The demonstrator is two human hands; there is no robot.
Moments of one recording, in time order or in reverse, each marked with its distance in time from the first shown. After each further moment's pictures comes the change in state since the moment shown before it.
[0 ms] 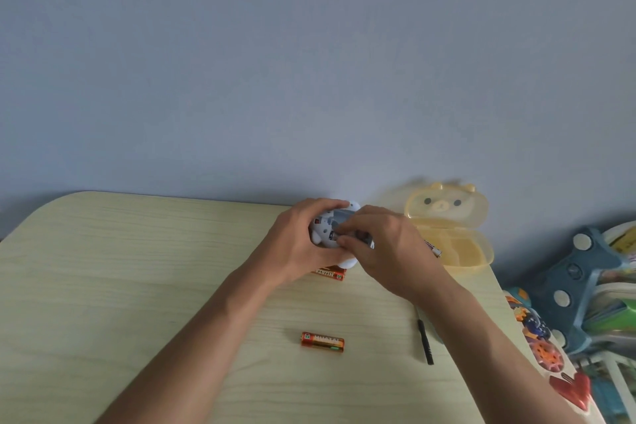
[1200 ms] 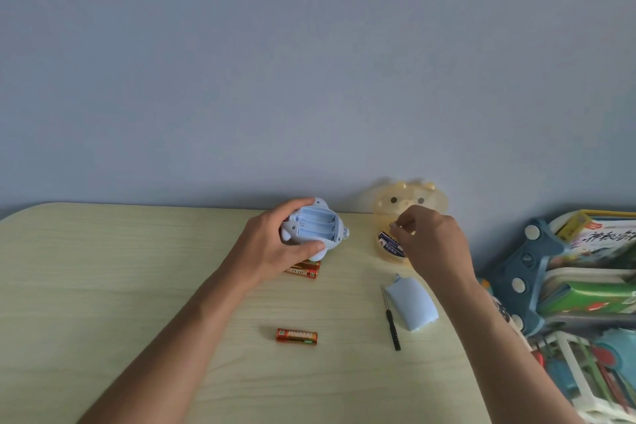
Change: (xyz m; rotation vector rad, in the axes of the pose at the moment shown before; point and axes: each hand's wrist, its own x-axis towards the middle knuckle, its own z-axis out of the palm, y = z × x) left_hand -0.004 -0.004 0.001 0.099 0.043 -0.058; right_hand -0.028 0.065 -0.036 -0.219 0.226 0.593
